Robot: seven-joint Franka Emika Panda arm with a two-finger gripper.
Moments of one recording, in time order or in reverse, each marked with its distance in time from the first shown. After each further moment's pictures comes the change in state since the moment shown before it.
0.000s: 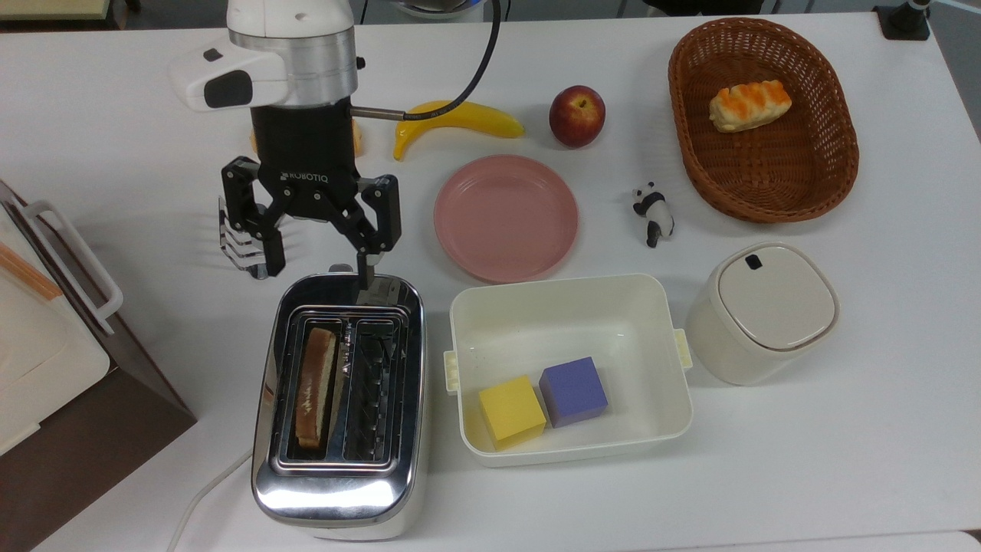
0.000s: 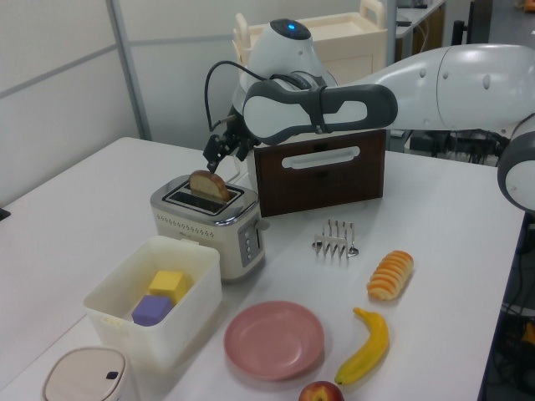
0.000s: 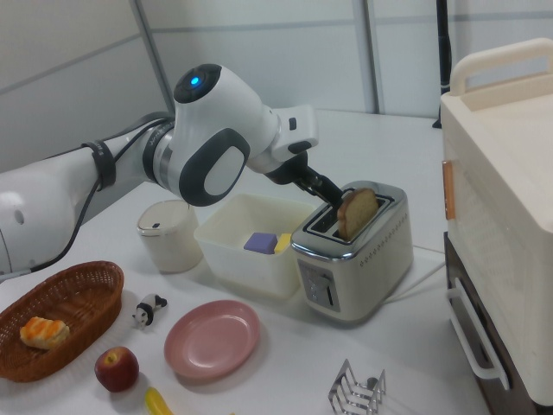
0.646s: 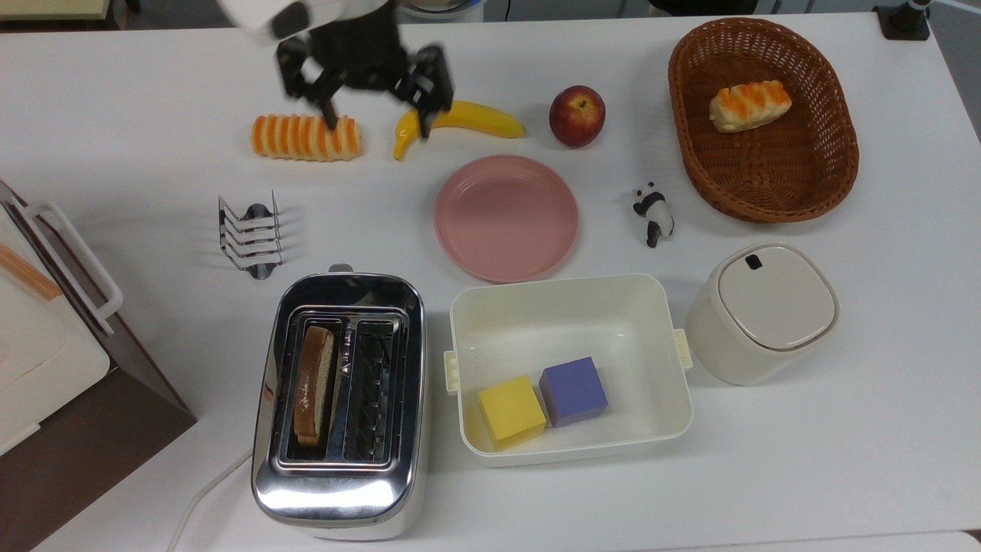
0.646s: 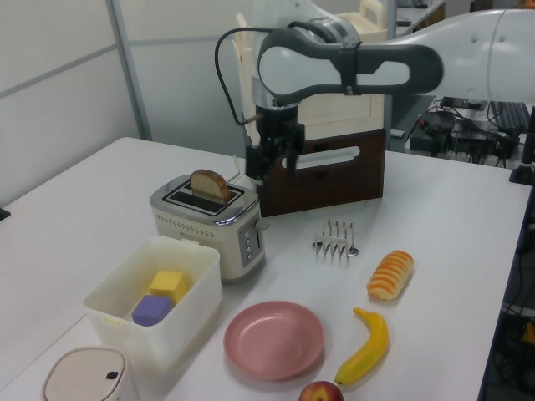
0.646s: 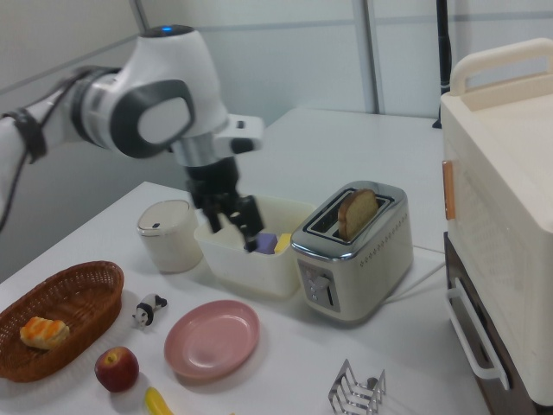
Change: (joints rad) arm -0.011 -0.173 0.092 0.008 -0.125 -0.709 0.003
